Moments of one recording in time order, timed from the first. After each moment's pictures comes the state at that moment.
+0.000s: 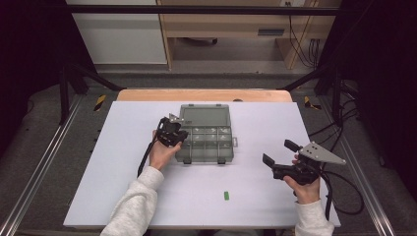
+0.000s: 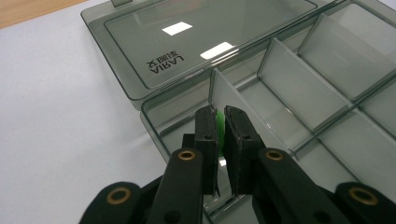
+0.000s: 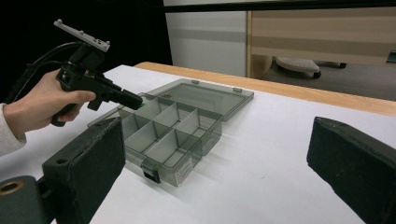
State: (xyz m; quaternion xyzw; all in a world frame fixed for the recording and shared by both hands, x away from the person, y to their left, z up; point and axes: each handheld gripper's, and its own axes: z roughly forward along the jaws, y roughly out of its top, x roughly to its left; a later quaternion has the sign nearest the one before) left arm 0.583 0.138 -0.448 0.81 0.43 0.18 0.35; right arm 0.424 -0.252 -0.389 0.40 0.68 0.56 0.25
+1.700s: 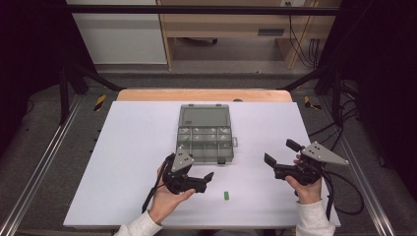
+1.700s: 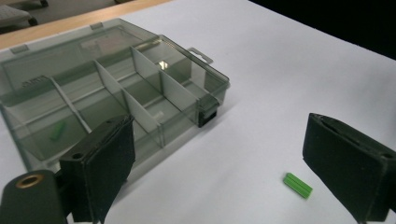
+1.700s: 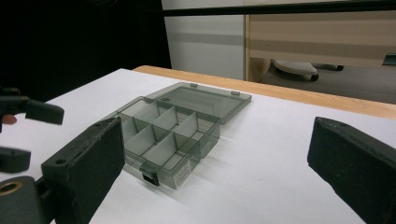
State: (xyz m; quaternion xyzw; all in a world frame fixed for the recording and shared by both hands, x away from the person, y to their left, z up) left arm 0.423 0.096 -0.415 0.80 0.34 0.17 0.46; right arm 0.422 -0.255 -0.387 0.40 0.67 0.56 0.26
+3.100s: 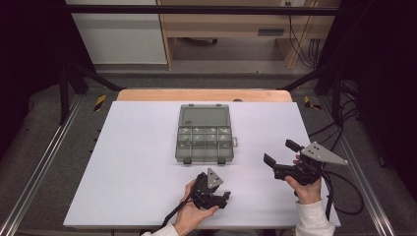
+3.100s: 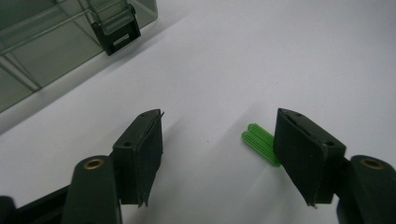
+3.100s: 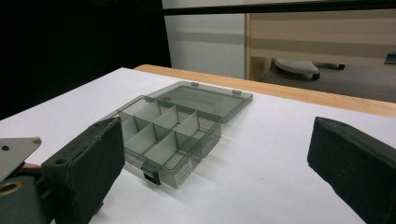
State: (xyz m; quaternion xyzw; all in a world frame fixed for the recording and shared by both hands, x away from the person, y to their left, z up) left arm 0.411 0.033 -0.479 0.86 0.34 0.13 0.37; right arm 0.422 -0.254 -0.387 0.40 0.68 0.56 0.25
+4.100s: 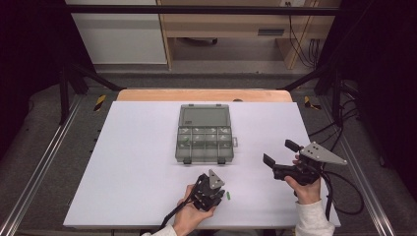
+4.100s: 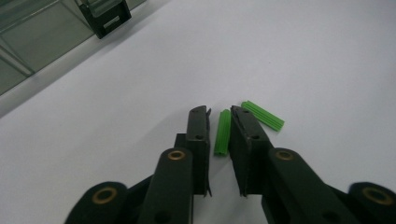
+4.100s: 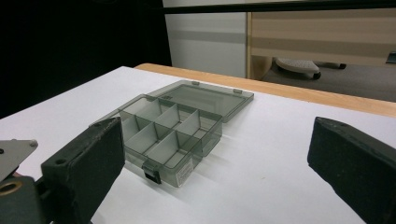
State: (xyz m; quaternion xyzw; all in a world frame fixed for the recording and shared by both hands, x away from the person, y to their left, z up) left arm 0.407 0.033 -0.472 0.87 0.33 0.12 0.33; right arm 0.422 -0.253 -0.388 0.40 0.68 0.56 0.25
